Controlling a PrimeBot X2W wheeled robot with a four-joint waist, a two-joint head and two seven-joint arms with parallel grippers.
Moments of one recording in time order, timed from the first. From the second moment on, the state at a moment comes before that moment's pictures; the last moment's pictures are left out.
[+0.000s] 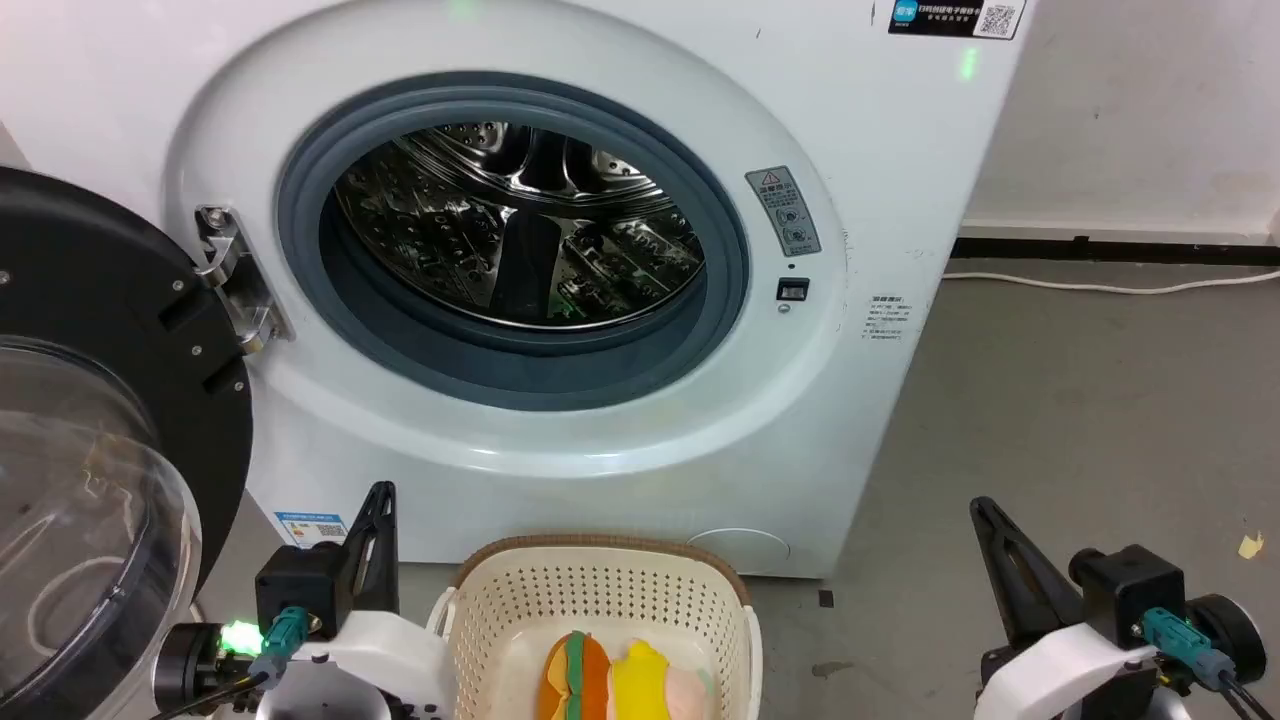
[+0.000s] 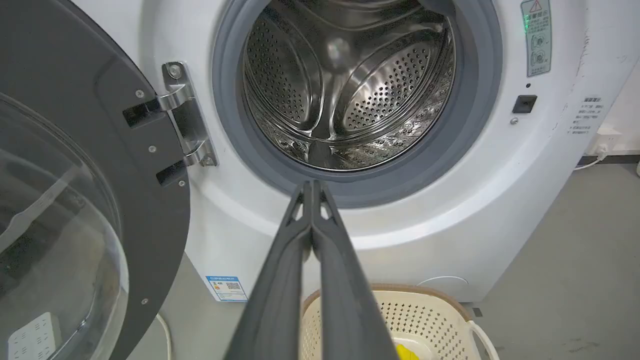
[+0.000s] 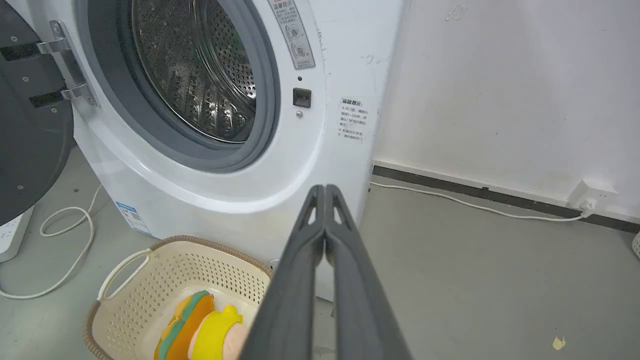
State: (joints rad) left arm -0.02 0.05 0.00 0.00 0.00 0.00 0.00; right arm 0.01 -0.05 0.00 0.00 0.01 0.13 0.00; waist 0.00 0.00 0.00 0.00
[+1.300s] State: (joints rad) left arm -0.02 0.05 -0.02 0.00 0.00 0.00 -0.01; right arm 0.01 -0.05 -0.01 0.00 0.02 0.13 -0.01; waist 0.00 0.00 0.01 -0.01
